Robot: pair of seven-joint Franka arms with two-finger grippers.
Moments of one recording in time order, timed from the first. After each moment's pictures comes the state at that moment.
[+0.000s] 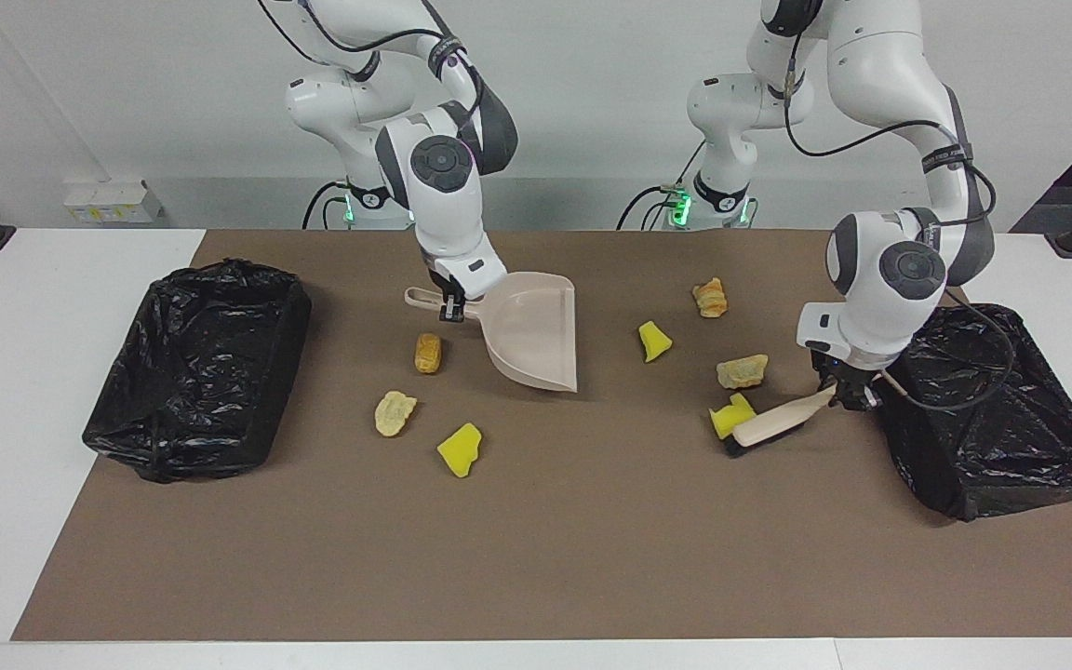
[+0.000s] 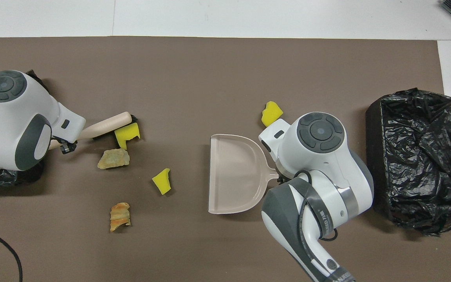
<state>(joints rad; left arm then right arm) 0.02 0.24 -0.10 -1.93 0.22 2.04 1.01 0.37 0.10 0.09 -1.97 0.01 1.93 -1.01</state>
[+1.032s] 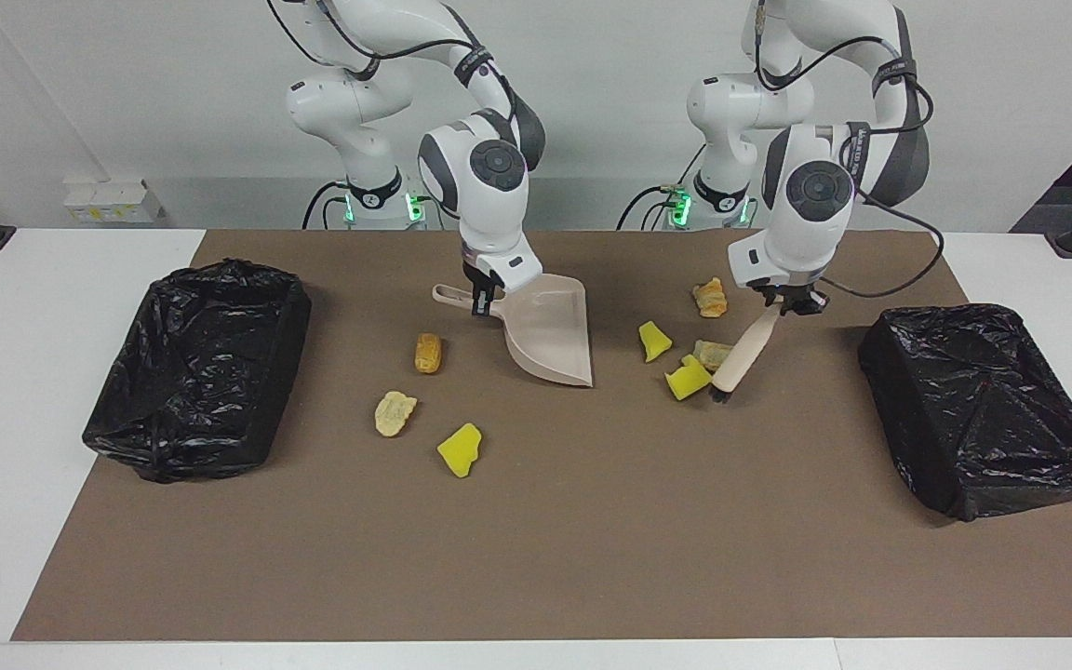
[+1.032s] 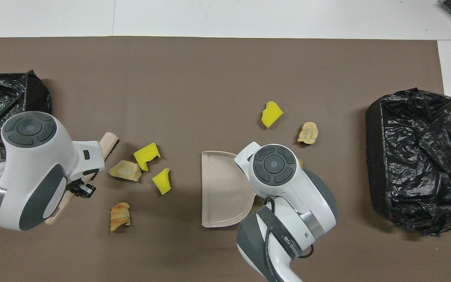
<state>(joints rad) -0.01 -0.09 -0.23 -2.16 0.21 1.74 0.16 0.48 0.11 0.09 -2.05 -0.06 1.98 -0.89</state>
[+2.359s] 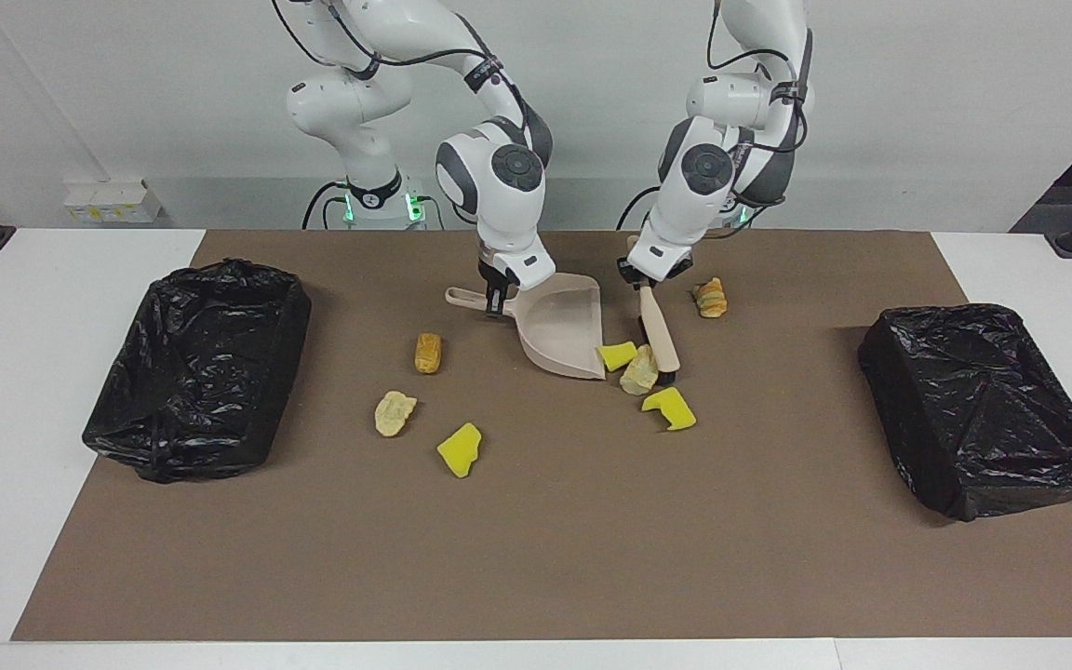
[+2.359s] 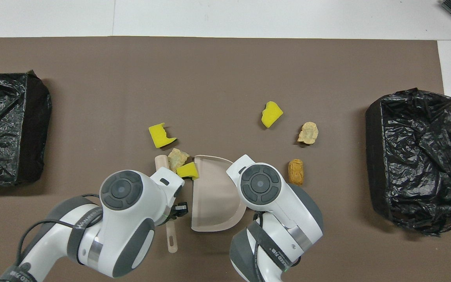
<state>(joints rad) -0.06 -0.11 -0.58 -2.35 -0.25 2.08 -0.61 0.53 0.11 0.09 -2.13 -0.07 2.07 -0.81</state>
